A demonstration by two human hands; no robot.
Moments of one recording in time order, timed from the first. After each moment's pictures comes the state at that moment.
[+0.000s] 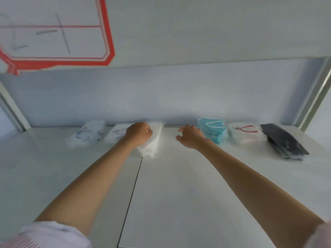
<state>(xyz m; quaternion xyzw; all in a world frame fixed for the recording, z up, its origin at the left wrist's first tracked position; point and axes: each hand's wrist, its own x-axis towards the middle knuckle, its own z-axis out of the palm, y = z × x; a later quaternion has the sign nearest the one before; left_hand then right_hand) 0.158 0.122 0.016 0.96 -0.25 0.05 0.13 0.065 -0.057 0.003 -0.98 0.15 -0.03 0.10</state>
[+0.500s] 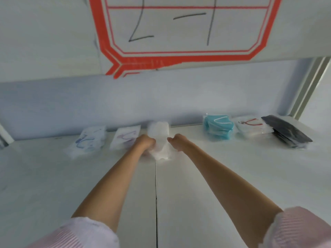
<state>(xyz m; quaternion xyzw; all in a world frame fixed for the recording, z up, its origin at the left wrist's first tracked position) 0.216 0.137 -0.023 0.93 -0.12 -0.20 0.28 0.129 0.023 -0.022 -0.88 0.31 0.03 0.36</state>
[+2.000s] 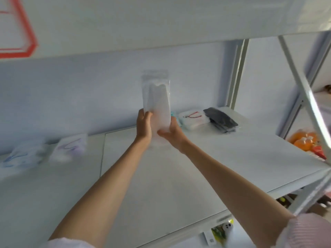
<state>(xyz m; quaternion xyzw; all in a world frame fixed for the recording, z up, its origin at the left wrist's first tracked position) 0.070 -0.007 0.009 0.60 -0.25 -0.11 0.75 -0.007 -0.084 -0.029 -0.71 0.20 -0.30 0.61</state>
